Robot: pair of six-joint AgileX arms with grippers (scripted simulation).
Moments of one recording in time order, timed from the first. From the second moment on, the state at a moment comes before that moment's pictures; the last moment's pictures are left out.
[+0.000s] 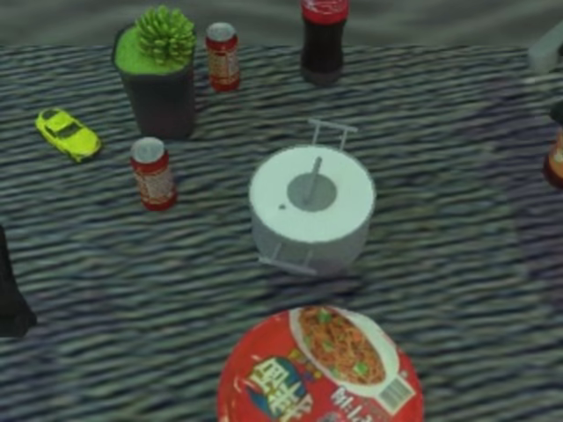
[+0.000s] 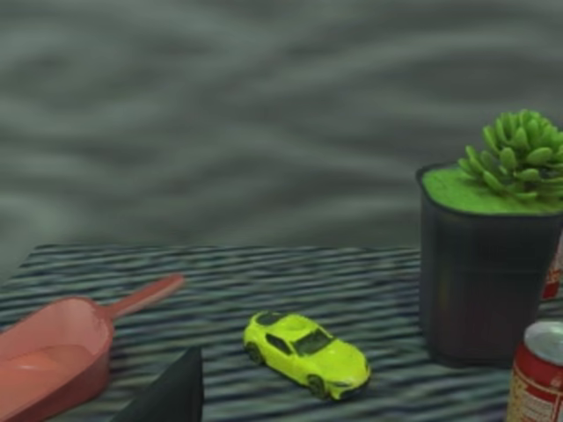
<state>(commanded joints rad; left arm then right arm) 0.00 0.00 0.00 0.00 0.00 0.00 0.01 2.17 1.94 -1.32 0.01 -0.74</state>
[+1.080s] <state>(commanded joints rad) 0.00 0.00 0.00 0.00 0.00 0.00 0.13 2.13 1.87 -1.32 0.01 -0.29</state>
